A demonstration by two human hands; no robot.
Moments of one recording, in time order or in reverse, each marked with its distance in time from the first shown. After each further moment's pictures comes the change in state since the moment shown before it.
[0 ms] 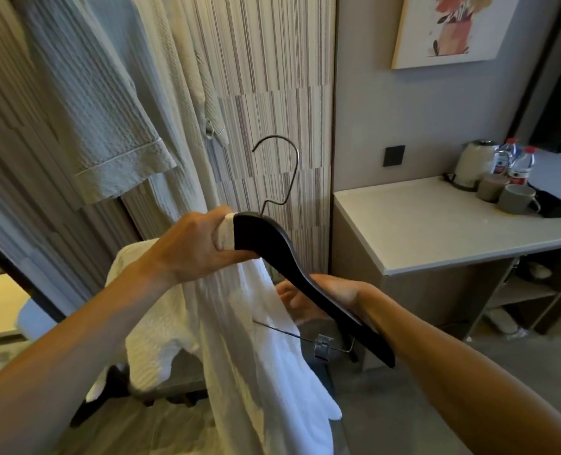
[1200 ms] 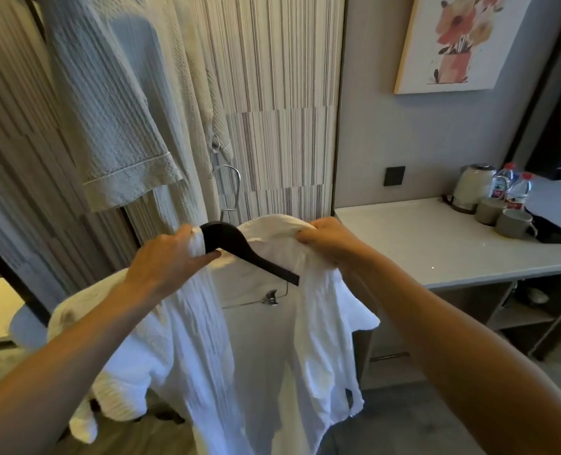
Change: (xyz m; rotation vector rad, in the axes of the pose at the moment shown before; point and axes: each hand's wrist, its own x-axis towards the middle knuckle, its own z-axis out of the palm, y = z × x) left_hand -0.022 -0.059 0.003 0.478 -0.008 -0.414; right_hand 0.012 -0.093 -0.025 -0.535 0.776 -0.106
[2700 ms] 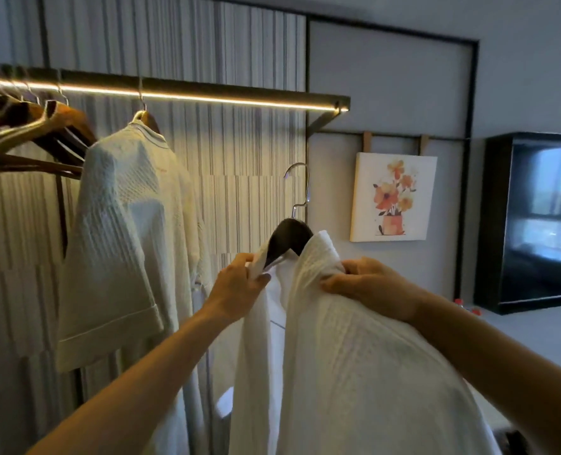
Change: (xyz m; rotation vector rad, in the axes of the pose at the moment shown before) left_hand 0.161 0.139 -0.091 -0.720 0.200 0.053; right_hand -0.079 -0.147 -0.175 -0.078 0.047 -0.261
